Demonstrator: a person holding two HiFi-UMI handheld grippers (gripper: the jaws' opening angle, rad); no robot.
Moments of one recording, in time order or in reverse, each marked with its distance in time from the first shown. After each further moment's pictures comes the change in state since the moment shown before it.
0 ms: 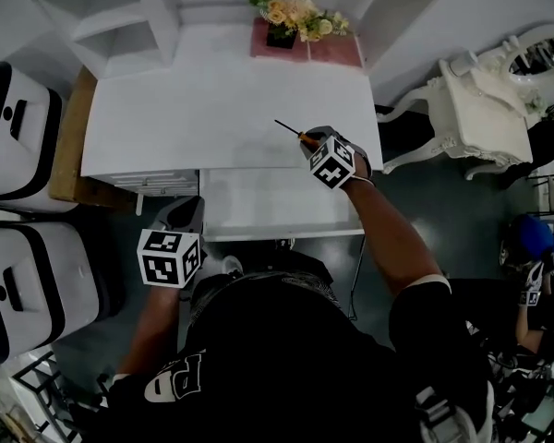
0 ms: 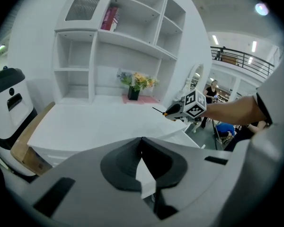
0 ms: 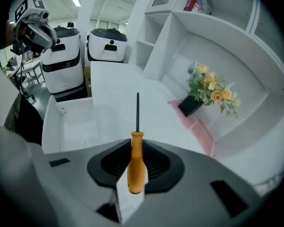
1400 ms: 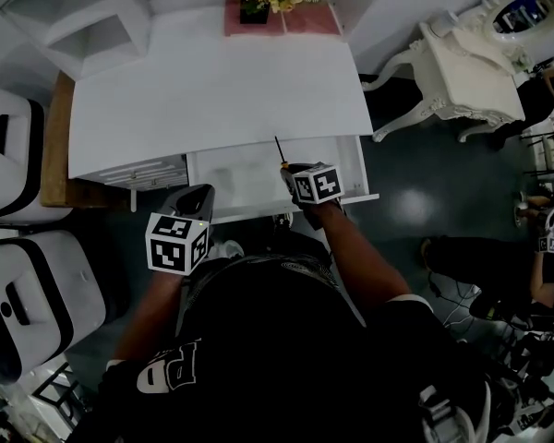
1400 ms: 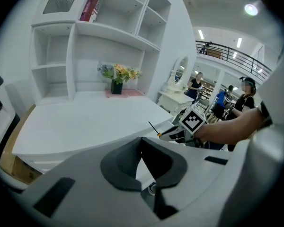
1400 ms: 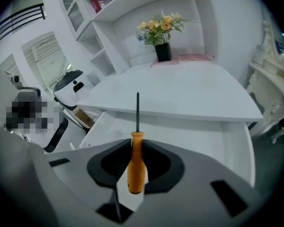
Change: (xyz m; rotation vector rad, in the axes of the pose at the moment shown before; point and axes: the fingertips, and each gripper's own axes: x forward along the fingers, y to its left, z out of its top) left arm 0.017 -0.046 -0.022 0.117 0.076 -0.153; right arm 0.004 0.143 -0.073 0.934 -0.058 0.203
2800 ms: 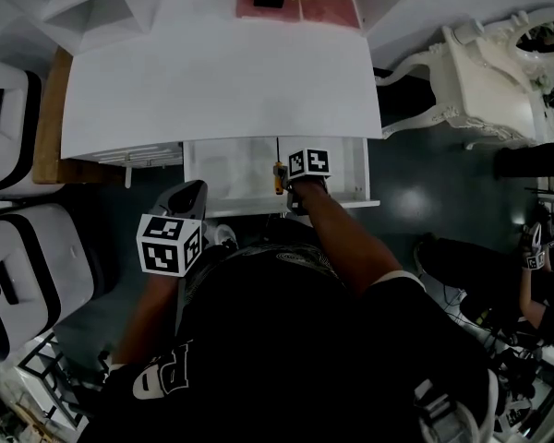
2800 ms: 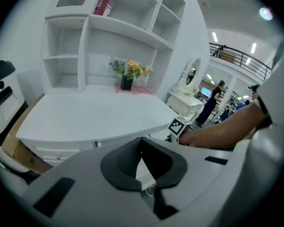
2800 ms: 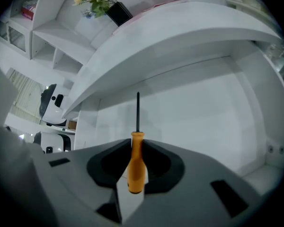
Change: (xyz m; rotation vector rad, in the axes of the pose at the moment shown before) left arm 0.017 0.015 -0.006 -0.122 0.018 0.082; right arm 0.085 -0.036 -0.048 0.422 0.265 0.059
